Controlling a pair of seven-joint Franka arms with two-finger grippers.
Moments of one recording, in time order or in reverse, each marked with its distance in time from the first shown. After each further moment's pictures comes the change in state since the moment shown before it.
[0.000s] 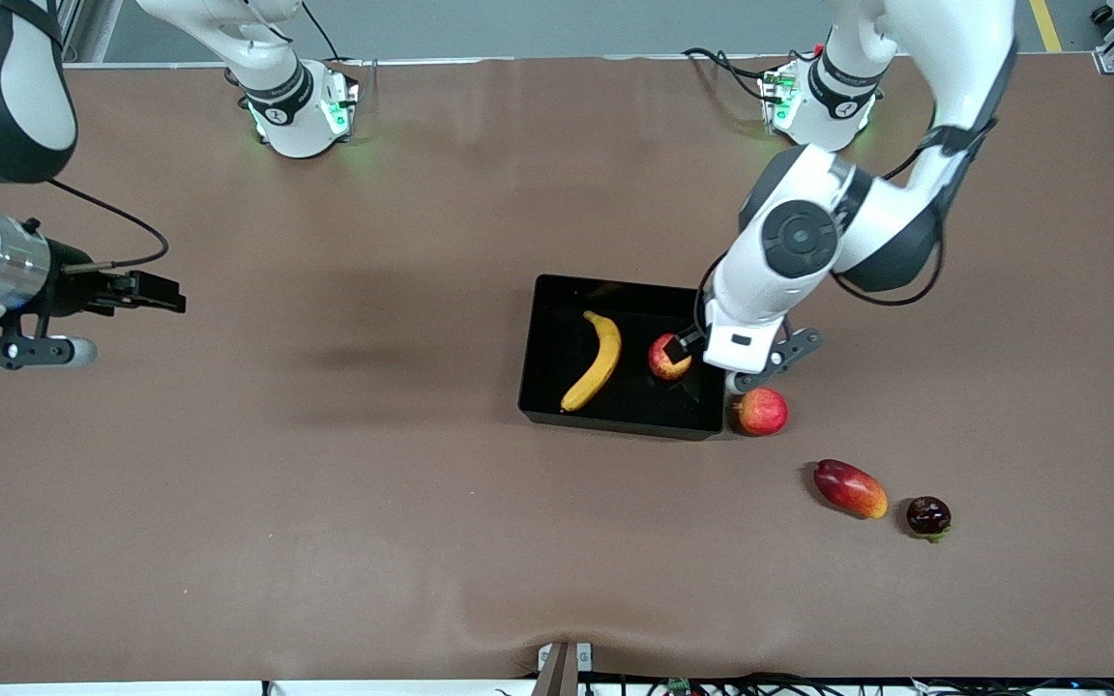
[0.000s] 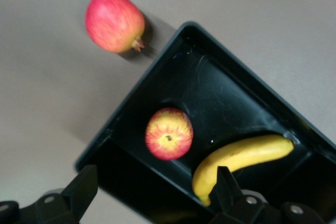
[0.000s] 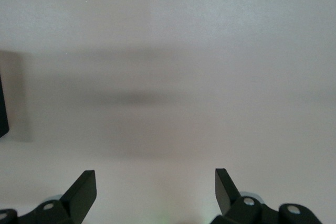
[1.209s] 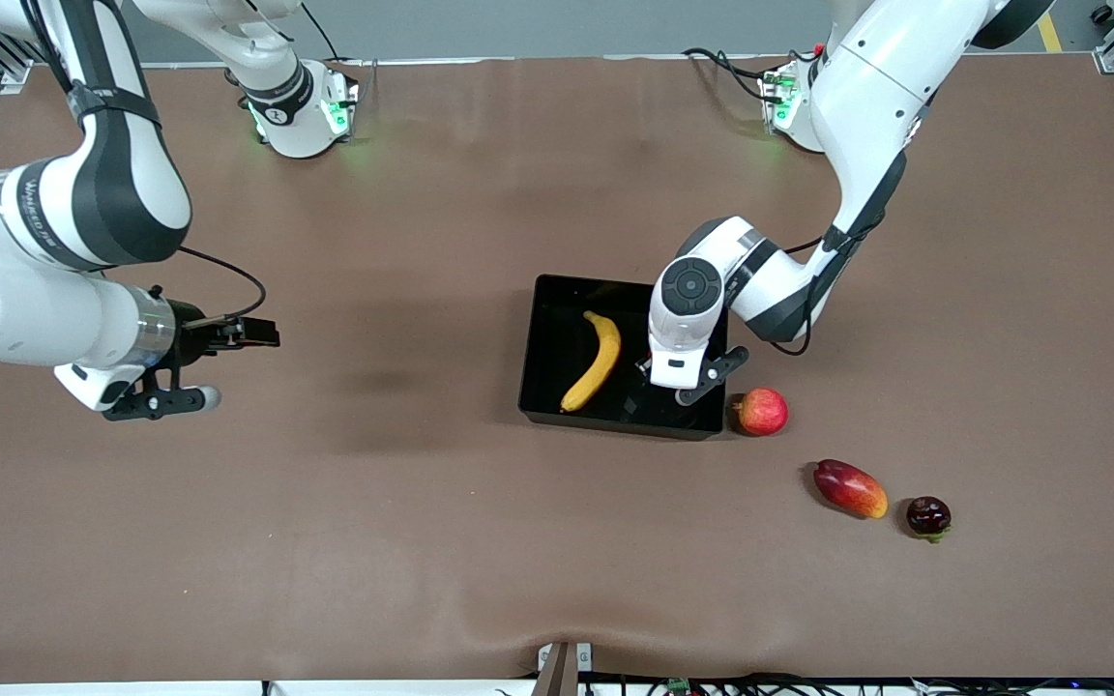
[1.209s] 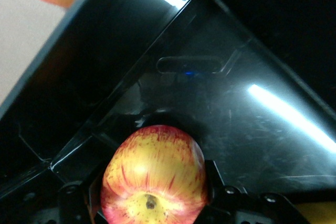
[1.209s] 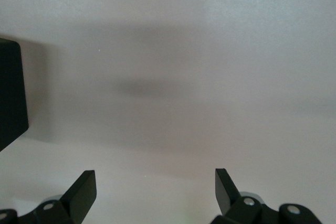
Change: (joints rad) left arm -0.066 0.230 0.001 -0.032 0.257 0.204 -0.261; right arm 0.107 0.144 0.003 -0.002 0.078 0.097 -0.002
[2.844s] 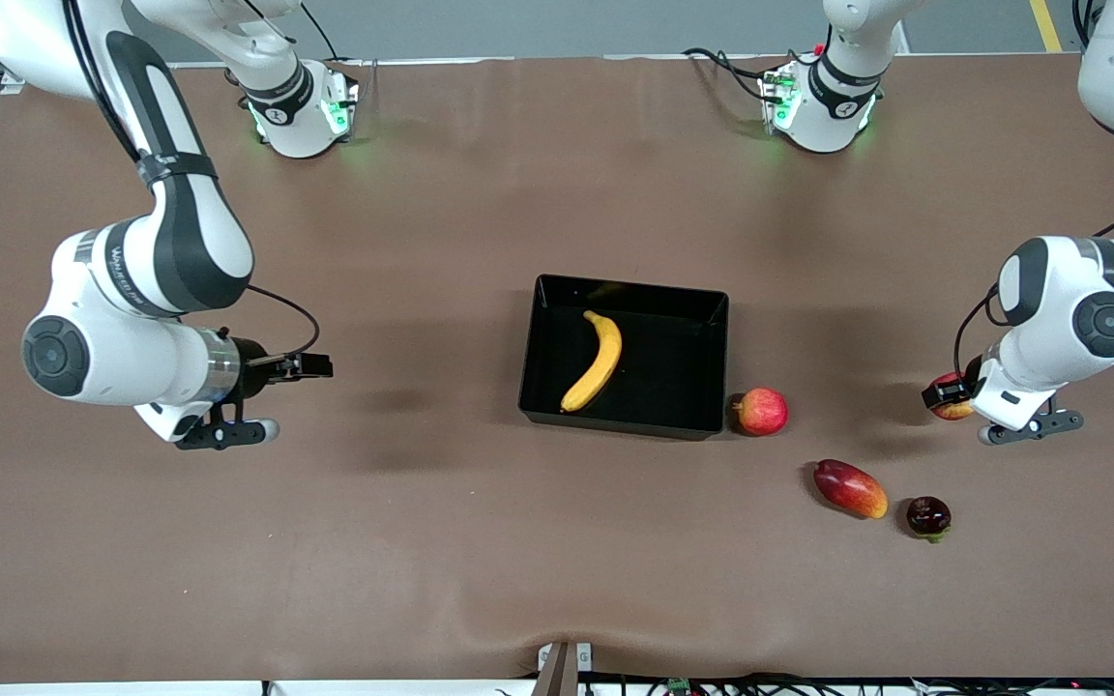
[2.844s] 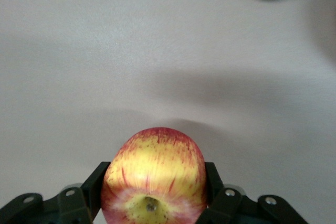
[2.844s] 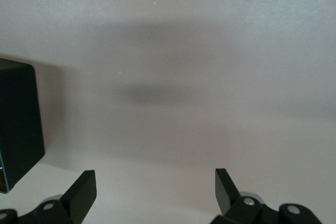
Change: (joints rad) left arm 0.765 -0.117 0.007 -0.179 0.108 0.135 1.110; right arm 0.058 0.113 0.001 0.004 0.074 0.133 0.057
